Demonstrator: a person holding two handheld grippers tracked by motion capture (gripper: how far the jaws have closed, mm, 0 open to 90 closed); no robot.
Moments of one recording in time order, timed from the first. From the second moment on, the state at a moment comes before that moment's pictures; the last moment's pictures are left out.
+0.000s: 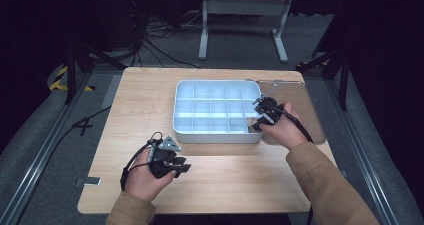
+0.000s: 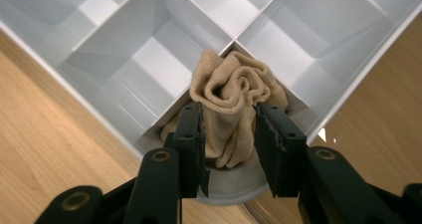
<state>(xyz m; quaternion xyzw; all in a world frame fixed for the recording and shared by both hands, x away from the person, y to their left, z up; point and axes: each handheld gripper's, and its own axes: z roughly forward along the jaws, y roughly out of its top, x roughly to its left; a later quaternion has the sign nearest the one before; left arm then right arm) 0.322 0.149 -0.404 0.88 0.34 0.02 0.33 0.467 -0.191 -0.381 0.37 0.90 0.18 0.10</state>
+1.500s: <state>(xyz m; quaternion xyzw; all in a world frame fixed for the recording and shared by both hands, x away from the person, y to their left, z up) 0.322 0.151 -0.401 0.88 0.33 0.02 0.33 0.353 -0.251 -0.355 0.29 0.87 0.40 0.08</state>
